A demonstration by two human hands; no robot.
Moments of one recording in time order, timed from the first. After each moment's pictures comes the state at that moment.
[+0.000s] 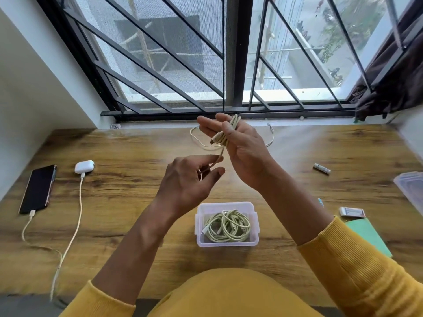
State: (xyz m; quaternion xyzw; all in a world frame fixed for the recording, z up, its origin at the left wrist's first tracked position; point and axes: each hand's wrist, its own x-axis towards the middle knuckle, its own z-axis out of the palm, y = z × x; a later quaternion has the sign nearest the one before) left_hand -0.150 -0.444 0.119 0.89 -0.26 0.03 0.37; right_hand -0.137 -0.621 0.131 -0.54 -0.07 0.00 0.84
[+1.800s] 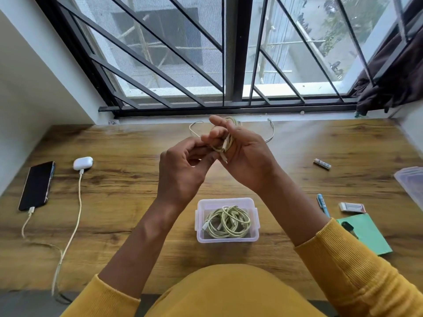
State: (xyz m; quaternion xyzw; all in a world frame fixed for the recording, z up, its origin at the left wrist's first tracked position) left_hand -0.151 -0.457 0.120 0.81 -0.17 0.09 0.56; right_hand -0.148 -0.618 0.131 -0.36 -0.02 0.10 0.93
